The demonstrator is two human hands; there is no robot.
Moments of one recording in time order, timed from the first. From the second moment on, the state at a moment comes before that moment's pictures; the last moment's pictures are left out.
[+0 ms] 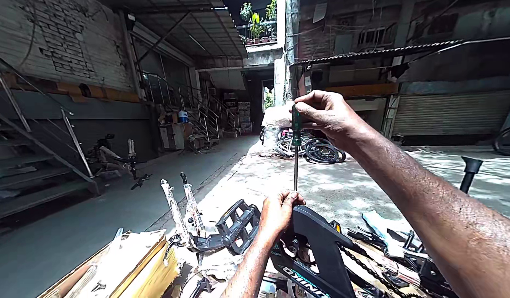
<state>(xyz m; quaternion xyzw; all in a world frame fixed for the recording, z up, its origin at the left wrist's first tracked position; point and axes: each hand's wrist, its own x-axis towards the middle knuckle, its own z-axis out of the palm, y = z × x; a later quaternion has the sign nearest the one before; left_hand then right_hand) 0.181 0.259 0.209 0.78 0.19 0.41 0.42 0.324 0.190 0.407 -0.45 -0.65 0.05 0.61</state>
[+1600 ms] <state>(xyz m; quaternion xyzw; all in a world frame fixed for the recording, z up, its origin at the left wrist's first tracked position) 0.036 0.164 0.129 0.81 0.00 0.37 0.45 0.257 -0.048 0.111 -0.60 -0.72 0.30 0.18</state>
